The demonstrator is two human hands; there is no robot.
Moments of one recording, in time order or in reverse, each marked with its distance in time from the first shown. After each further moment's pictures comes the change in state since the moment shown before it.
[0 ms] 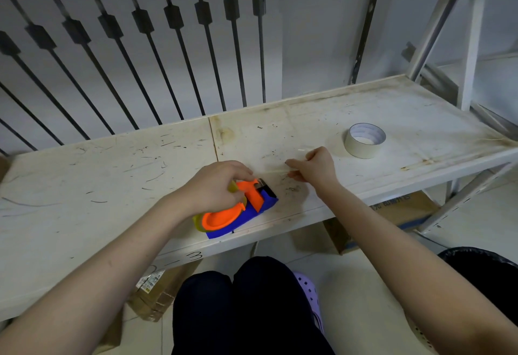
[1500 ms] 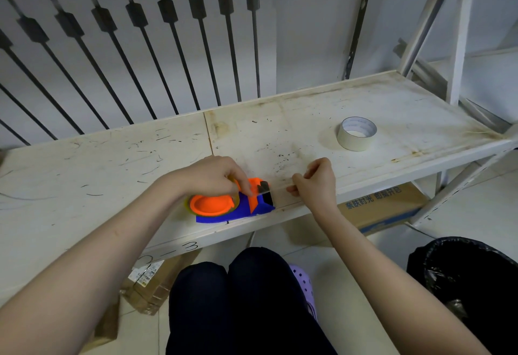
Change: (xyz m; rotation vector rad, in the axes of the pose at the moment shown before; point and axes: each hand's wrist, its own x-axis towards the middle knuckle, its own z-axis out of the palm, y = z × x) left_hand 0.002 0.008 -0.011 -0.127 -0.285 0.001; right_hand -0.057 0.023 -0.006 0.027 0.121 -0.100
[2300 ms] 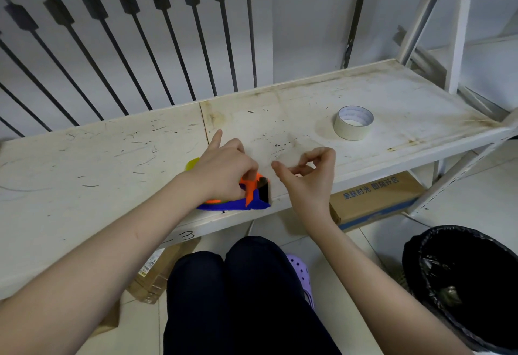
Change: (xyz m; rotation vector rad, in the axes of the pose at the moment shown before) left_hand 0.010 0.021 0.027 0.591 0.273 0.082; right_hand -0.040 -0.006 0.004 0.226 0.095 -0.284
